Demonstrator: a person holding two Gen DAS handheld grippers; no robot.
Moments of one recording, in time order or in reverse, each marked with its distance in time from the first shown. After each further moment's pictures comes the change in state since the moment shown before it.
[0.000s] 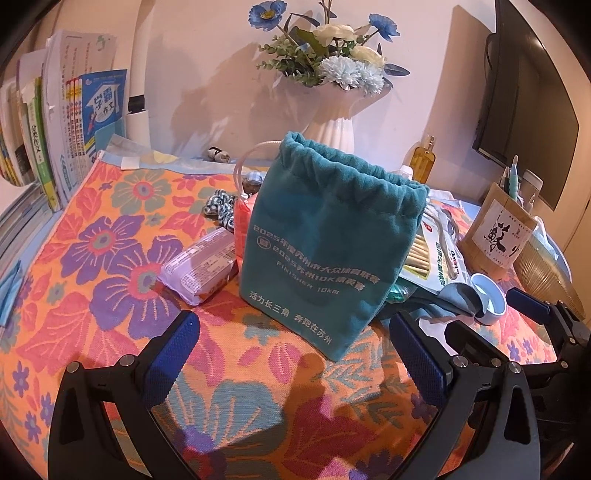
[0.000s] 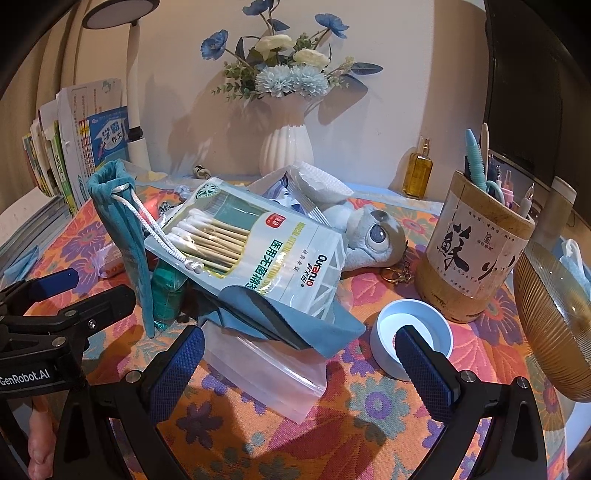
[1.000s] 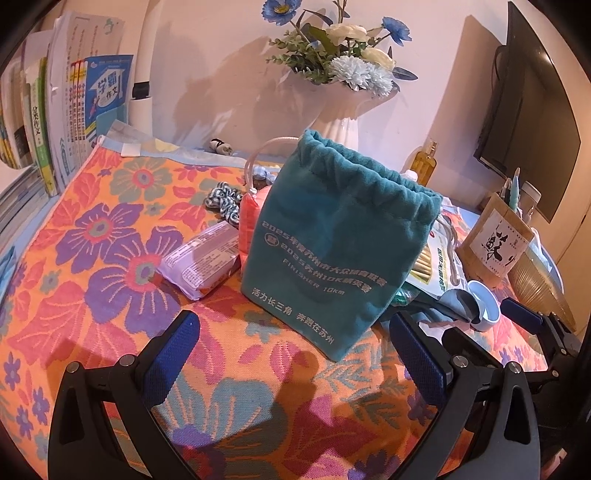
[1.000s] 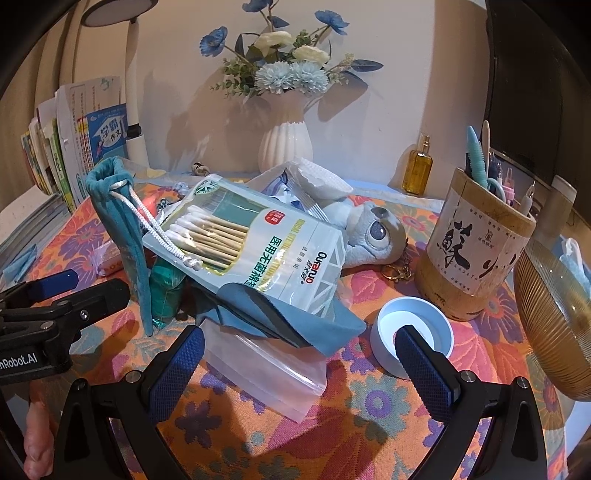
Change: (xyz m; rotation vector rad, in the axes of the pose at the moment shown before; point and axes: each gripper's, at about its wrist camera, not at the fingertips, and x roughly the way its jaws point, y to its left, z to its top) left arm 0.002 0.009 0.001 -0.058 0.016 -0.032; right arm 0.001 0.002 0.000 -0.004 0.010 -0.006
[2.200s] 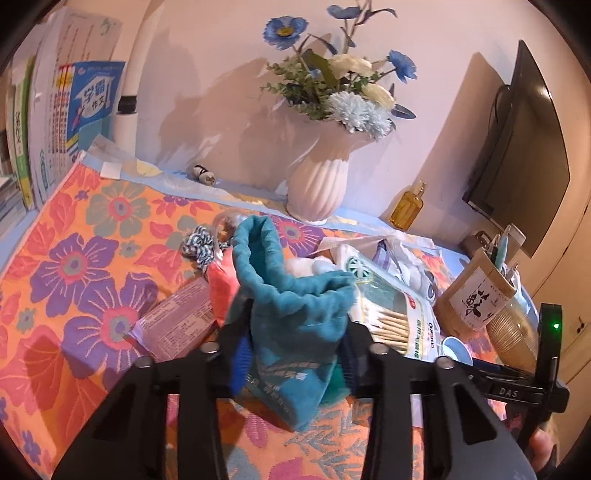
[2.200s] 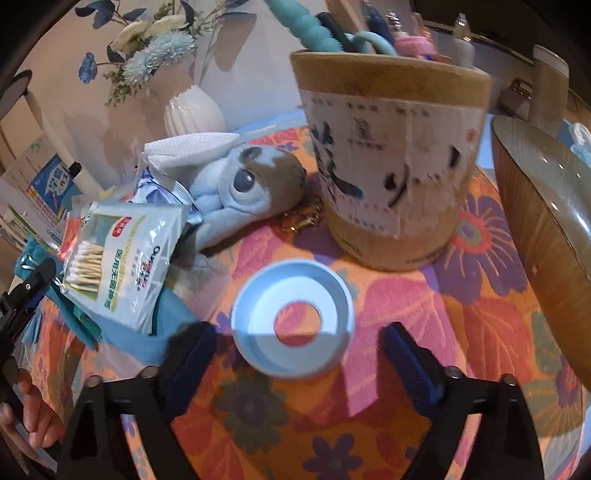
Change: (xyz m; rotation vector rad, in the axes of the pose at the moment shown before) left arm 0.009 0.005 0.041 -0.079 -0.068 -0.101; right arm 0.049 -0.119 0.000 0.289 0.255 0.125
